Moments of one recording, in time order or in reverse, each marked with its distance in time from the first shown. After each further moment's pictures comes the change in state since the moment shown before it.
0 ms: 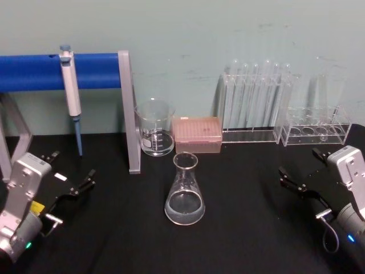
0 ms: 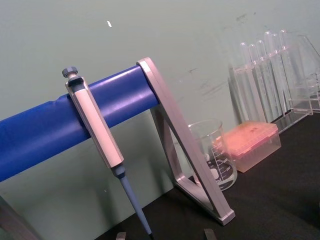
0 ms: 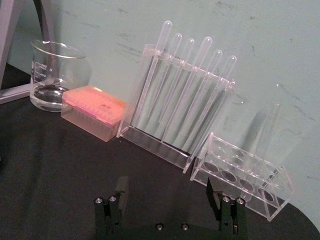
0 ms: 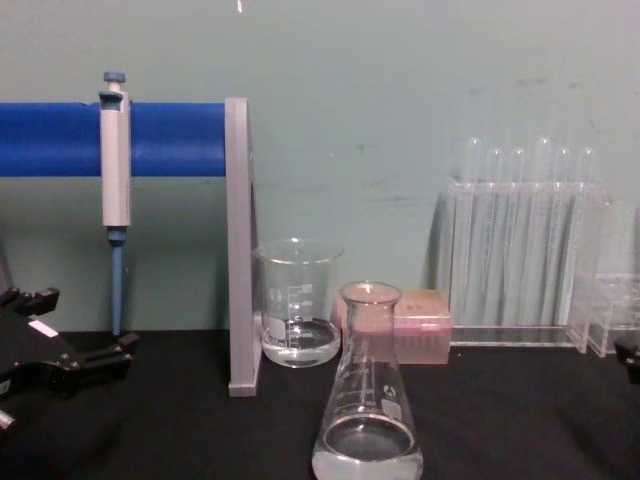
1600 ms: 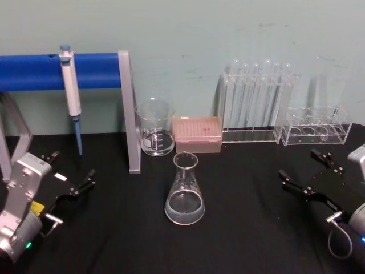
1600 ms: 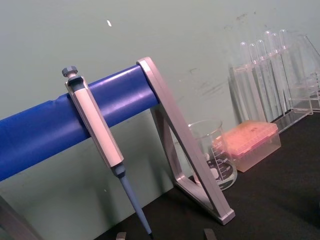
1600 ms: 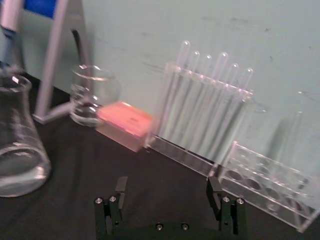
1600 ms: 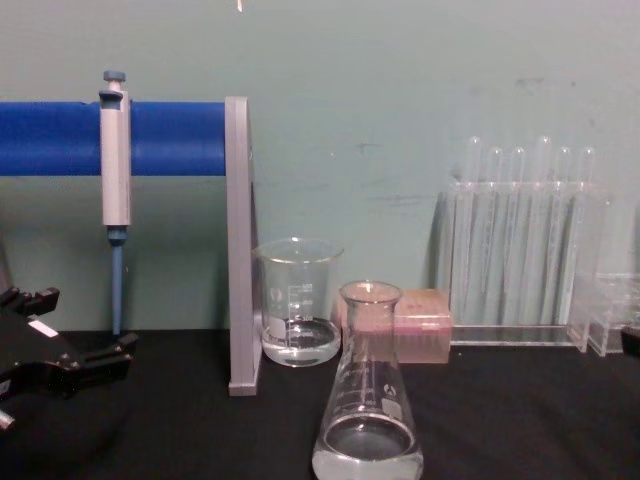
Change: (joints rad) left arm 0.000 0.000 0.000 0.000 0.000 0.000 0.000; right arm -0.072 0.044 0.088 -0.087 0.112 -0.008 0.184
